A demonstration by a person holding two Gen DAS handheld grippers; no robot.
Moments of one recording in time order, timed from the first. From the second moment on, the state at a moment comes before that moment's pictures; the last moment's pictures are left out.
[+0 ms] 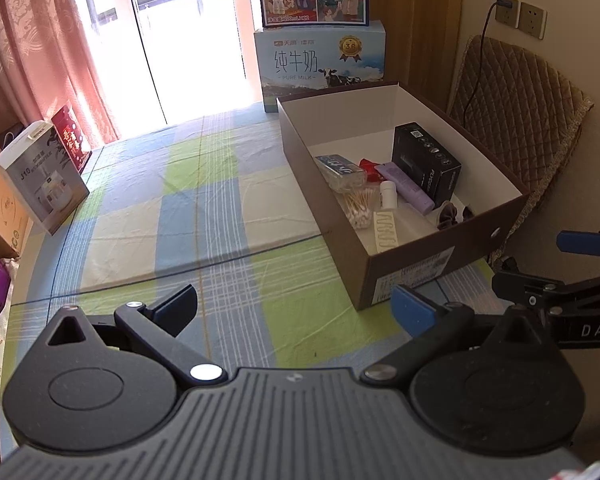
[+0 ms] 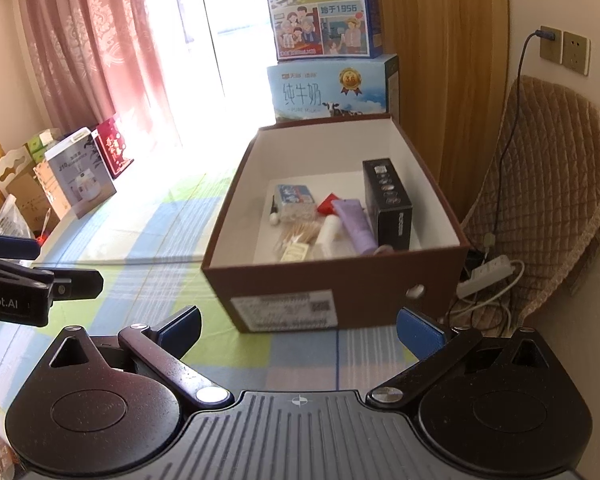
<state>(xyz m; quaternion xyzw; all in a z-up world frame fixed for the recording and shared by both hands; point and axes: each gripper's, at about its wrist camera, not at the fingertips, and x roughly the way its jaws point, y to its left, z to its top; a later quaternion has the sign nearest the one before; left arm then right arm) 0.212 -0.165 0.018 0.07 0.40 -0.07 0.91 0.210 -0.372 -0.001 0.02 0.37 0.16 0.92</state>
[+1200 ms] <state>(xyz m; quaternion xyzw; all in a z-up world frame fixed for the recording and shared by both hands) 0.118 -0.091 -0.004 0.05 0.44 -0.03 0.90 0.127 -0.308 -0.025 0.01 0.41 0.17 0.89</state>
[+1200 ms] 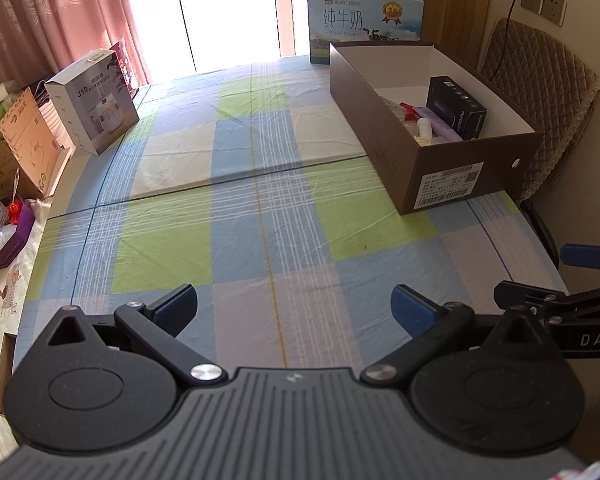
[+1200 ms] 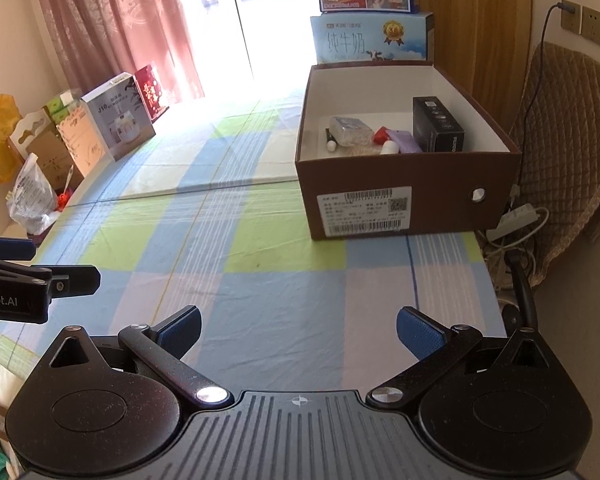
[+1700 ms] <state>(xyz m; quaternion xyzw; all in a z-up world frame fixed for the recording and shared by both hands) 0.119 -0.089 -0.010 0.05 0.44 -0.03 0.90 0.128 -0.307 -0.029 0.01 0.42 0.17 0.89</state>
